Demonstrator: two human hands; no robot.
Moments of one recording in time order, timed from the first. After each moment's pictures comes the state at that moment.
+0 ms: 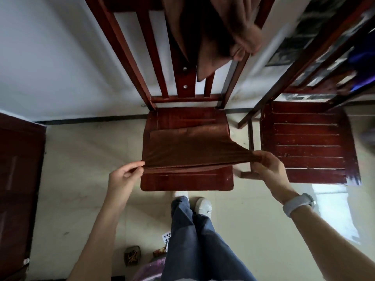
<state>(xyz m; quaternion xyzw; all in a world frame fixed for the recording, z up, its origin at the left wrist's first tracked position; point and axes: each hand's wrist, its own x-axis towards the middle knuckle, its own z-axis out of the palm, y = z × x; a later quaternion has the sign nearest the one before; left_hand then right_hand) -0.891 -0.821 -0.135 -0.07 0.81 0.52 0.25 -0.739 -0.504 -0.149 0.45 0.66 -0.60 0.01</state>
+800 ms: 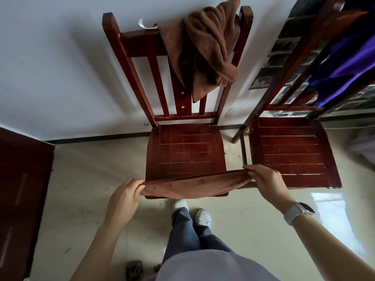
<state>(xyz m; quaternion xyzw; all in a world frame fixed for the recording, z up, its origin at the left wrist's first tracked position) -0.859 -0.849 -0.083 0.24 0.94 0.22 0.10 -0.701 -0.513 -0.083 0.23 0.90 -0.36 -0.05</state>
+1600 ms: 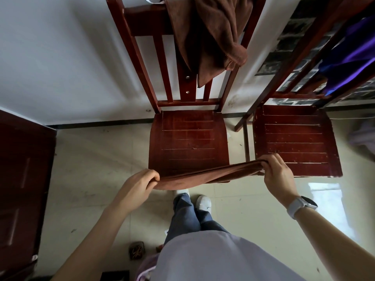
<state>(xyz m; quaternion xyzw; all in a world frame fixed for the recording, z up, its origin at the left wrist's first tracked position) -0.853 -0.853 -0.079 0.35 0.88 0.21 0.22 -0.680 -0.521 -0.092 0.26 0.92 -0.27 -0.11</state>
